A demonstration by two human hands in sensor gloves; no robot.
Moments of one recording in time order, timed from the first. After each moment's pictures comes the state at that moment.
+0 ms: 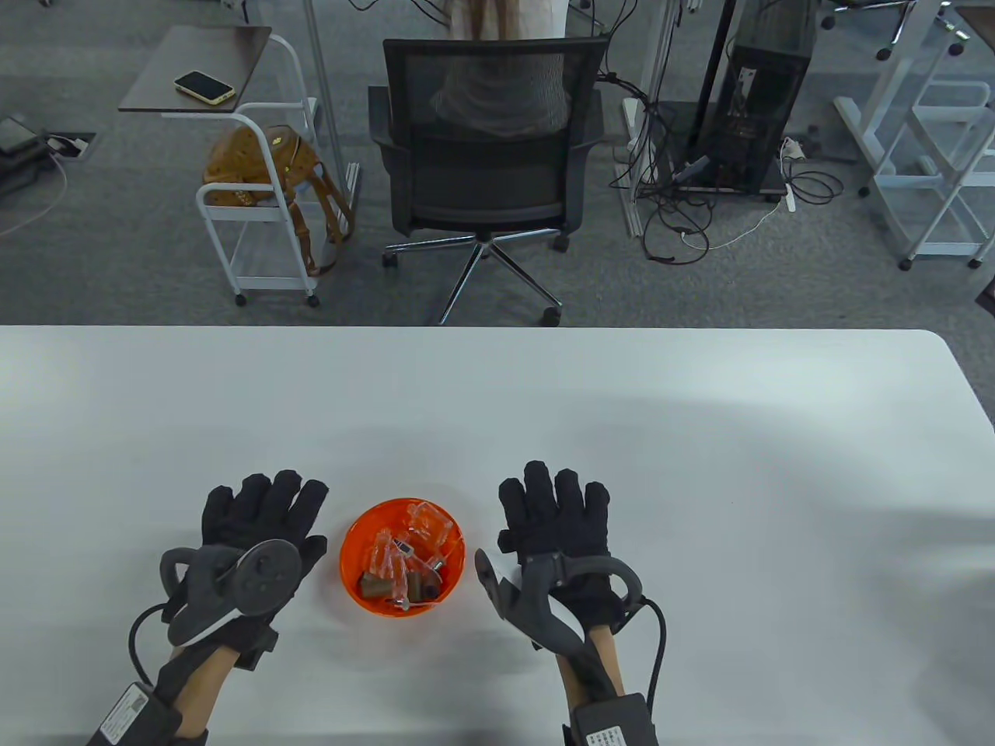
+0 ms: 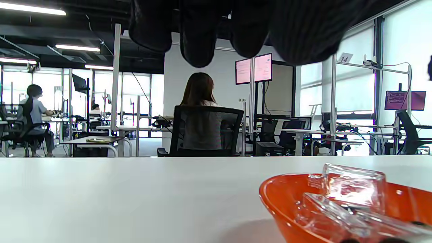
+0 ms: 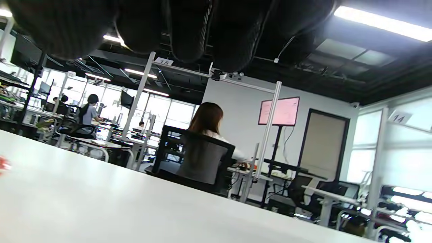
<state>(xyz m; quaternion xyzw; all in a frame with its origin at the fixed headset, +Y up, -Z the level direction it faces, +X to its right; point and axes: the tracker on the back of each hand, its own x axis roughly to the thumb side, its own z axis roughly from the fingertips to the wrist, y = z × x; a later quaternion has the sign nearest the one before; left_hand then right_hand) -0.274 -0.680 -0.285 0.13 -0.10 0.01 0.99 0.030 -0.683 -0.292 -0.03 0.23 -0.96 0.13</state>
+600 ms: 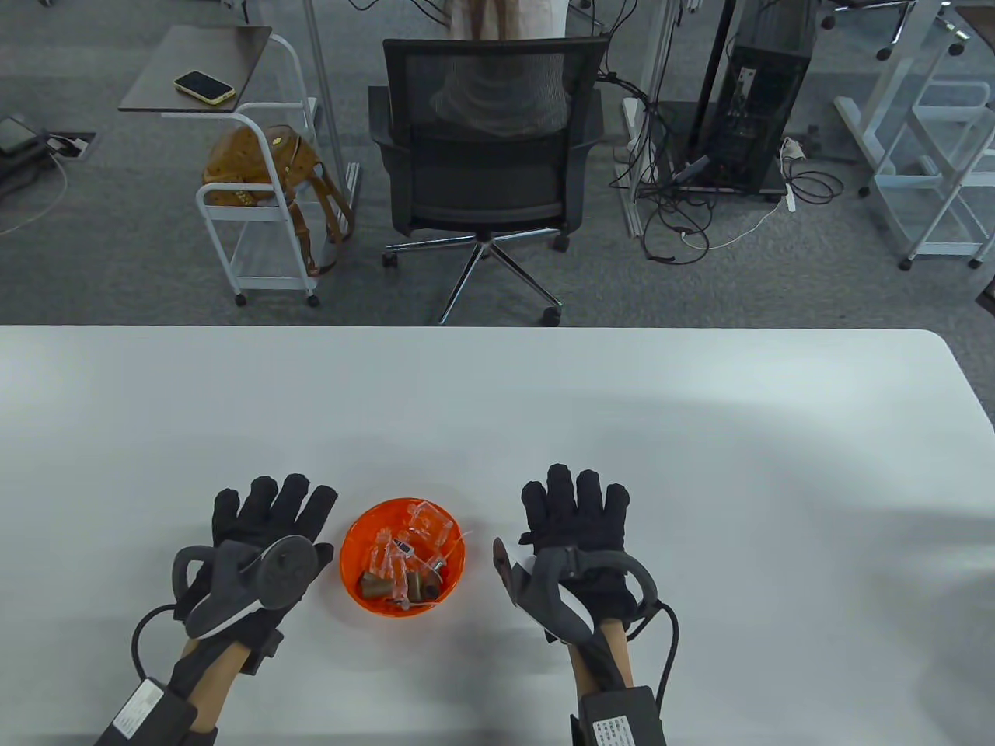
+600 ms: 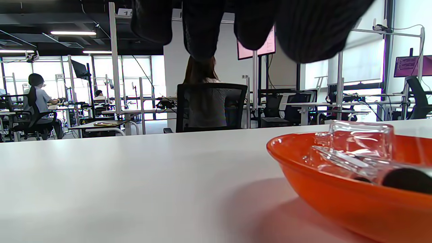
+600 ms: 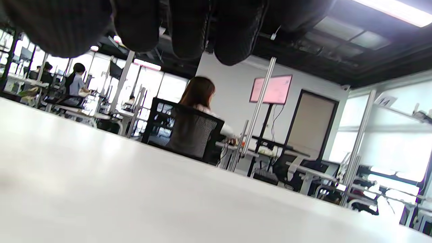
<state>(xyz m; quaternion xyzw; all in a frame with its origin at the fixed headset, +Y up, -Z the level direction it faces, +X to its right) -0.266 -0.697 -0.296 0.06 -0.10 -0.02 0.99 0.040 -0.705 -0.304 -0.01 0.15 -0.98 0.15</state>
